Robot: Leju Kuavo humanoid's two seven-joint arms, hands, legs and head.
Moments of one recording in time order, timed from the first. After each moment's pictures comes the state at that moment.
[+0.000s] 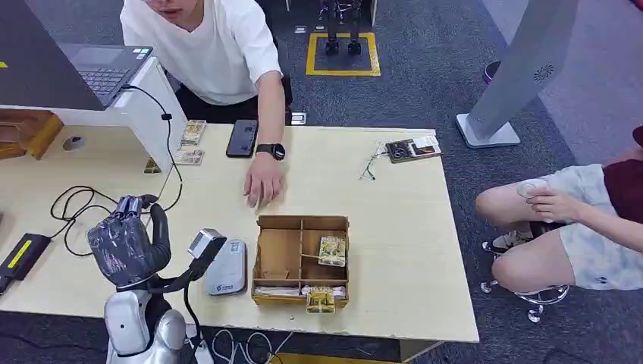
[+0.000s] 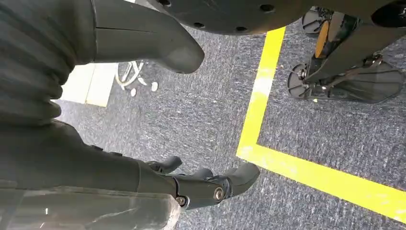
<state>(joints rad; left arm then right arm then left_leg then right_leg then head) -0.07 -0.24 0.20 -1.59 -1.53 0.67 -0.10 -0.07 0.16 -1.20 -0.22 1.38 -0.02 0.01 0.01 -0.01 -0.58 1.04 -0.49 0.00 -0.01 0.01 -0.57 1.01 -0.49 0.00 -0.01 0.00</state>
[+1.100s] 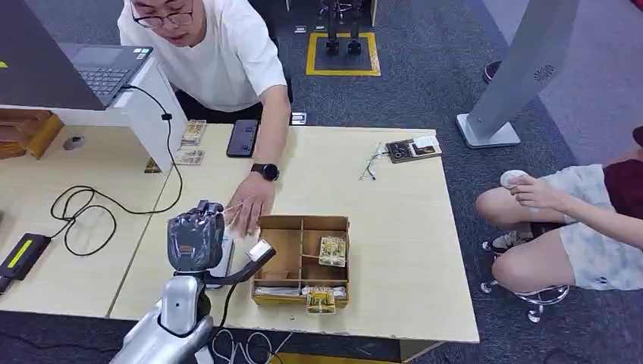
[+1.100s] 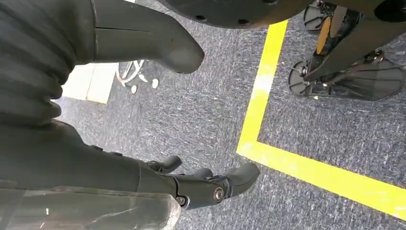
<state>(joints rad) -0.30 0.09 -0.41 -1.15 -1.55 0.67 0.46 -0.07 0.15 -1.19 -0.22 1.38 -0.02 0.01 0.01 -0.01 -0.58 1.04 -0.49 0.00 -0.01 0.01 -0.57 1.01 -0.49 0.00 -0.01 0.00</state>
